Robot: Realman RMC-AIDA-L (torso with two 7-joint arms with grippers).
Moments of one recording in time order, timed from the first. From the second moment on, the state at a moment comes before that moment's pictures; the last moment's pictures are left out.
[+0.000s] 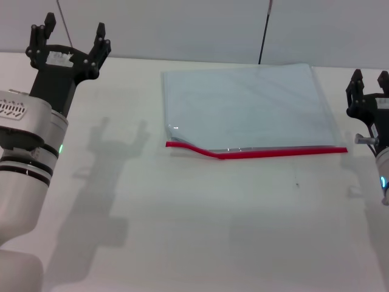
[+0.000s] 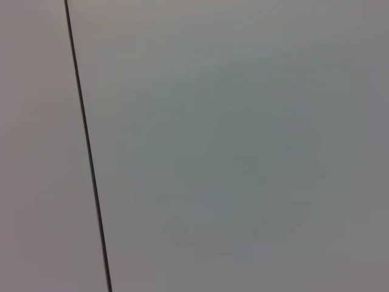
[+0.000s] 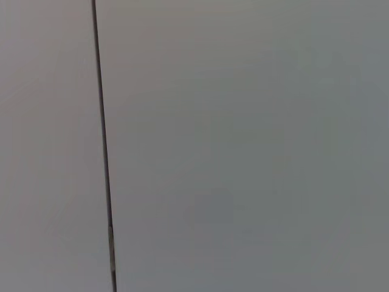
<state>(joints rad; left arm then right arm) -0.40 -2.03 2.35 0.60 2.07 -1.16 -2.77 0.56 2.02 -2.87 -0.61 -1.30 1.15 2.78</state>
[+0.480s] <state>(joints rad) -0.42 -2.03 2.35 0.60 2.02 -1.15 -2.76 0.56 2.02 -2.87 -0.61 -1.30 1.15 2.78</state>
